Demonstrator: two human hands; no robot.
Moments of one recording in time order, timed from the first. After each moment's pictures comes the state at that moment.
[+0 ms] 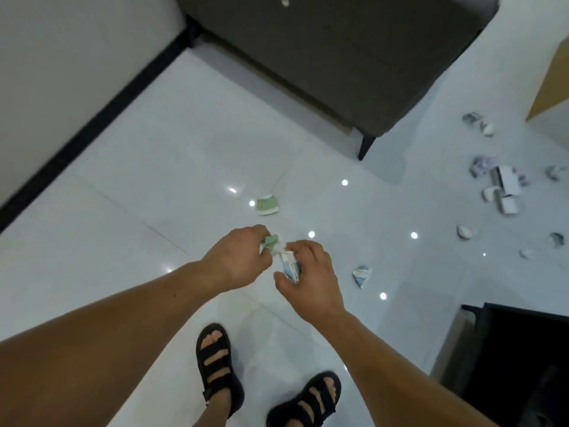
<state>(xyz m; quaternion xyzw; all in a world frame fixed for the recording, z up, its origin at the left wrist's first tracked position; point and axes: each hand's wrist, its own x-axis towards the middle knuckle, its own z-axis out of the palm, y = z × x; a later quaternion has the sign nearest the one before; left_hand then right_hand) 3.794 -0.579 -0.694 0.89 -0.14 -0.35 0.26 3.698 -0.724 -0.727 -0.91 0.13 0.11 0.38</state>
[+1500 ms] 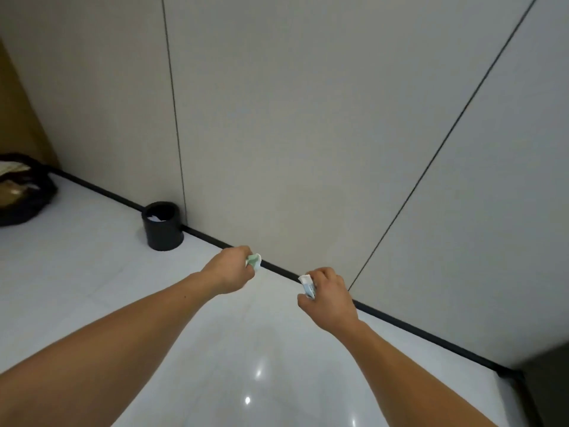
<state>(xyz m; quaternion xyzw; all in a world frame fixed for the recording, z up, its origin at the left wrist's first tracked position) 3.184 -0.091 -0.228 0.81 0.50 0.09 0.29 3.387 -0.218 -0.259 -0.79 -0.58 0.10 0.18</state>
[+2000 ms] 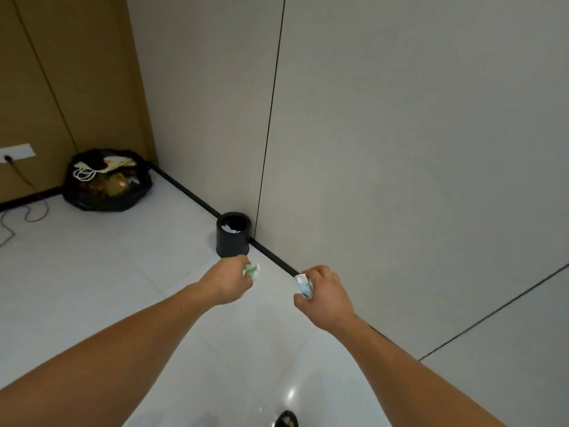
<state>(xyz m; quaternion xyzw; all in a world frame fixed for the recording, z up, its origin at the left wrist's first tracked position) 3.026 0.073 -0.250 0.72 0.62 0.11 0.28 3.251 0.023 -0.266 -0.69 -0.70 0.13 0.15</state>
